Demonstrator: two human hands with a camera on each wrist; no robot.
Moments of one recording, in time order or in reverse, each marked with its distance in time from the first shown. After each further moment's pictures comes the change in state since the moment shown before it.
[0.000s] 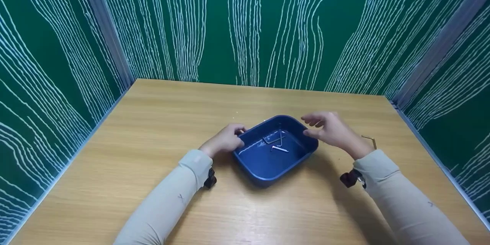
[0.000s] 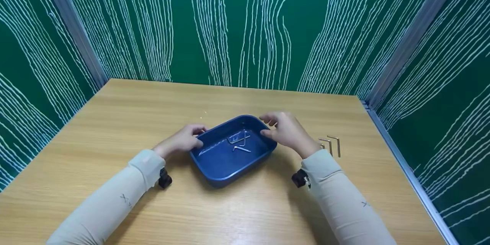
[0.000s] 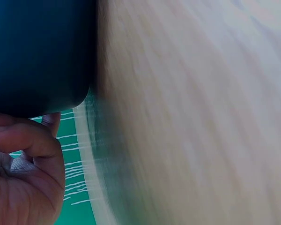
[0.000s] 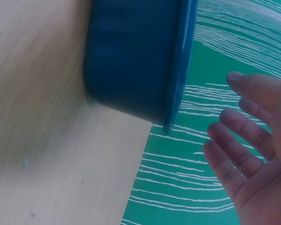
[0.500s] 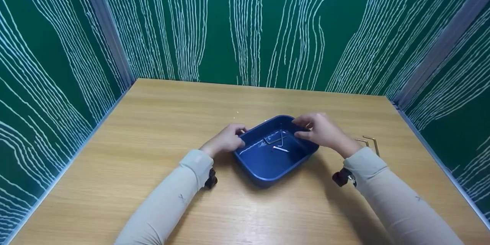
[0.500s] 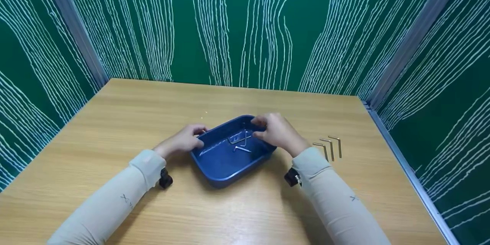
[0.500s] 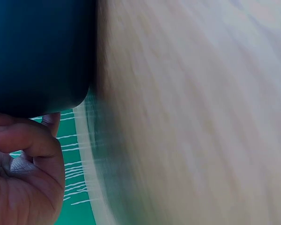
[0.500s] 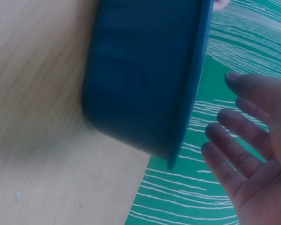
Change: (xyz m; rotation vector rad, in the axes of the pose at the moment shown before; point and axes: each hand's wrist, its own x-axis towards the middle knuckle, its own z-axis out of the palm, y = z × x) left_hand 0.000 0.000 -0.001 0.005 -0.003 -0.002; right_hand 0.015 -0.009 0.017 -0.050 -0.108 -0.007
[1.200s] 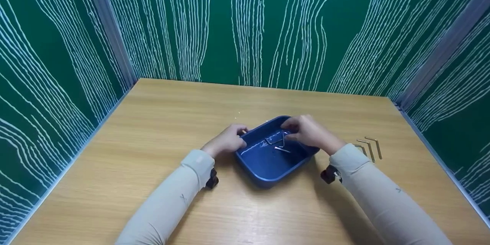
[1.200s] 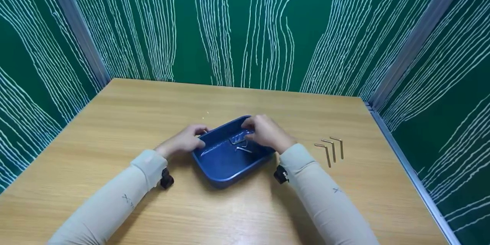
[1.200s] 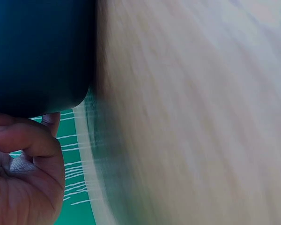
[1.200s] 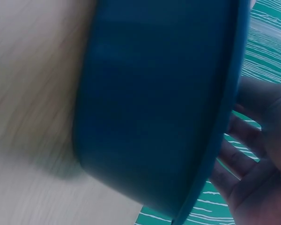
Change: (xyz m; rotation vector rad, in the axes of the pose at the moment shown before) left_hand 0.000 -0.002 0.000 0.001 -0.007 -0.008; right_hand 0.027 -0.011 0.025 -0.026 -0.138 0.064
